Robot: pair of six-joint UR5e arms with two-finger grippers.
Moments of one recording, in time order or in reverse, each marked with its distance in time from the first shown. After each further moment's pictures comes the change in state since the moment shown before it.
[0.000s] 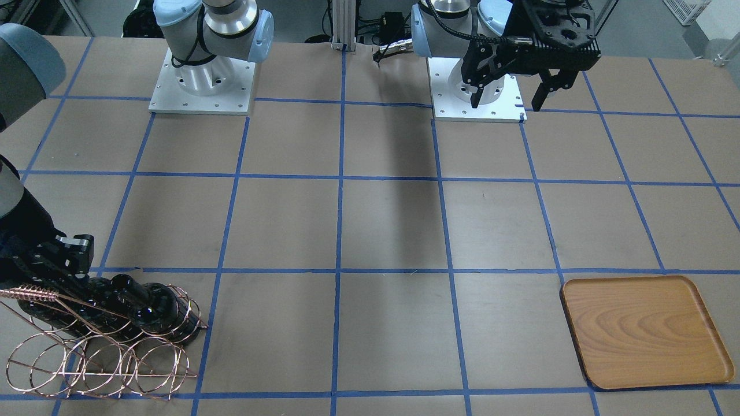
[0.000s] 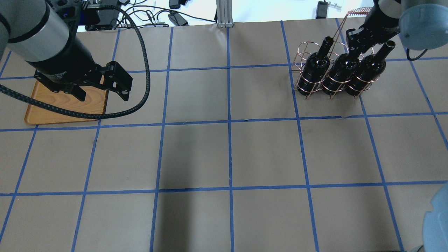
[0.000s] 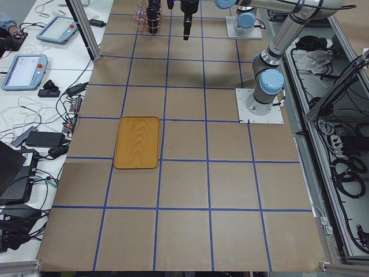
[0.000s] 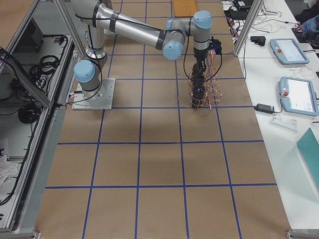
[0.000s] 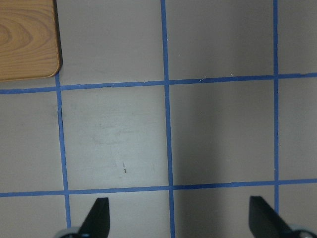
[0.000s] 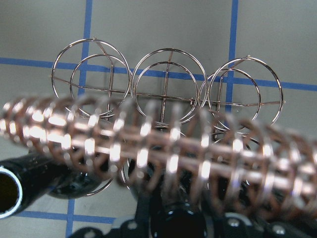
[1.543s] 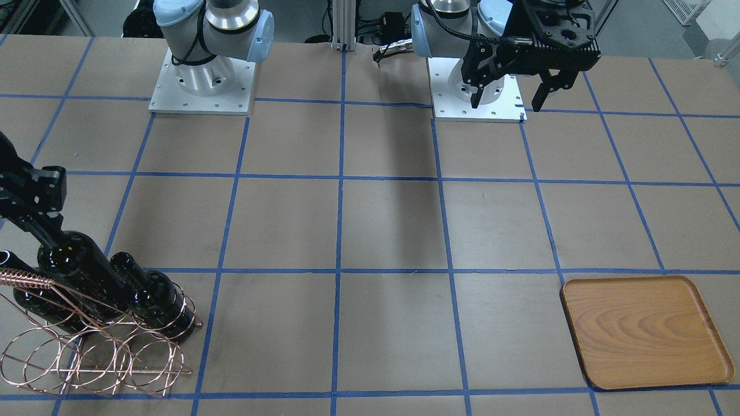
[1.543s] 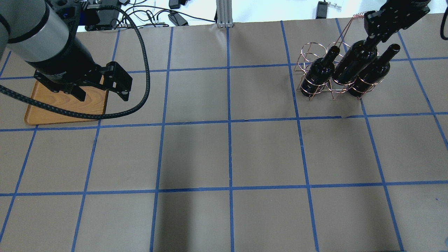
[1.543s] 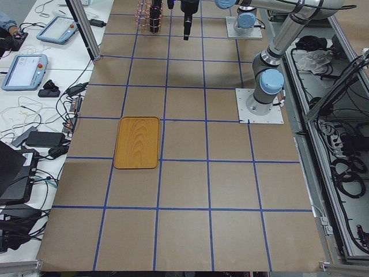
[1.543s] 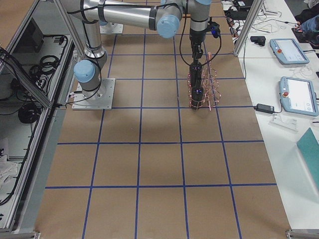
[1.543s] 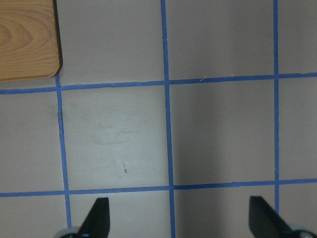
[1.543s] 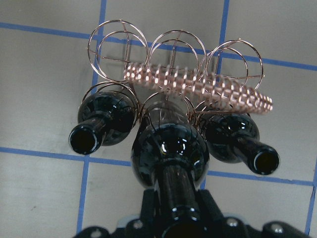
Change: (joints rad) left arm 0.000 0.000 0.000 0.000 0.000 0.002; right arm 0.006 -0.121 -0.144 0.345 -0.050 -0.038
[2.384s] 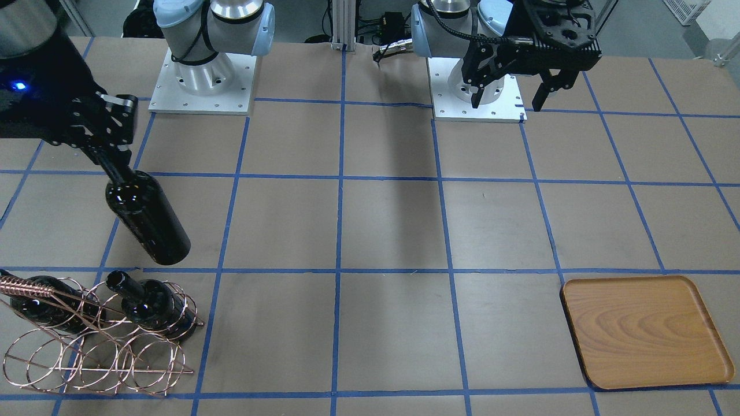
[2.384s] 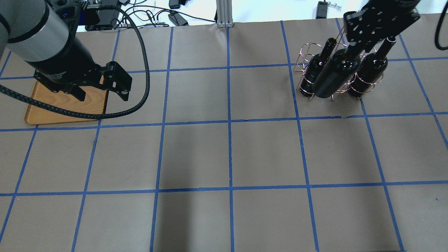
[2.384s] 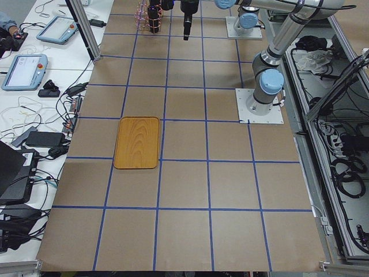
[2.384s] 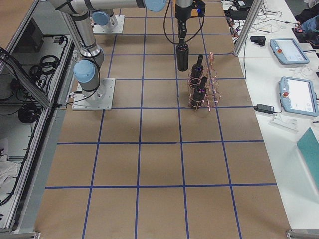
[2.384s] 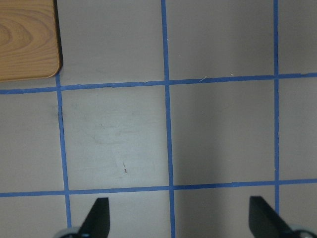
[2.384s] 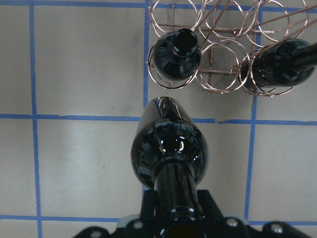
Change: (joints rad) left arm 0.001 0.000 0.000 0.000 0.000 0.000; right arm 0.176 -0.079 -0.012 0.155 0.013 0.302
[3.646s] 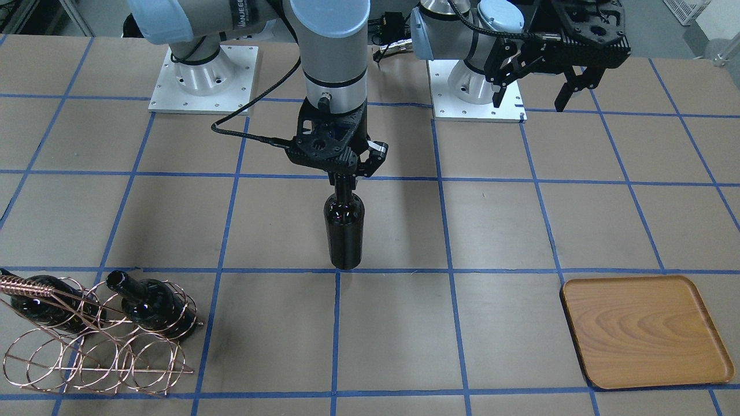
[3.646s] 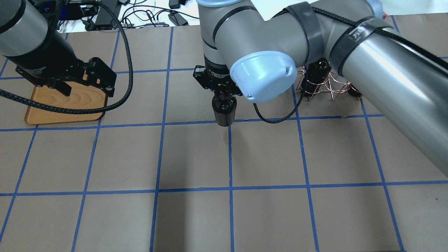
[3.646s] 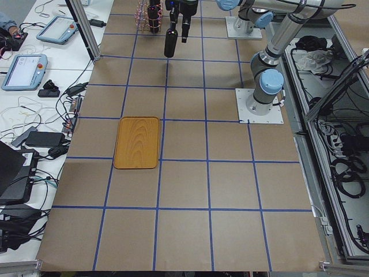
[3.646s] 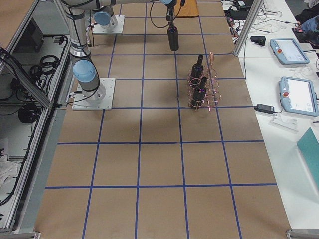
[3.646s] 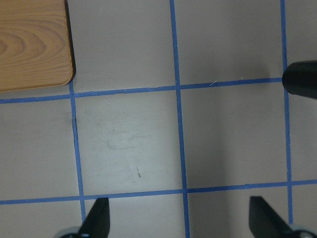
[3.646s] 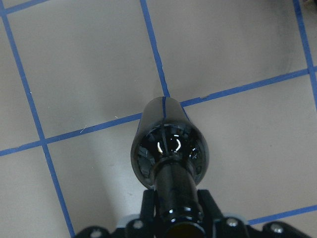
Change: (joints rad) left arm 0.068 0.011 0.008 -0.003 0.001 0.099; right arm 0.494 0.168 0.095 -0.299 0.012 0.763
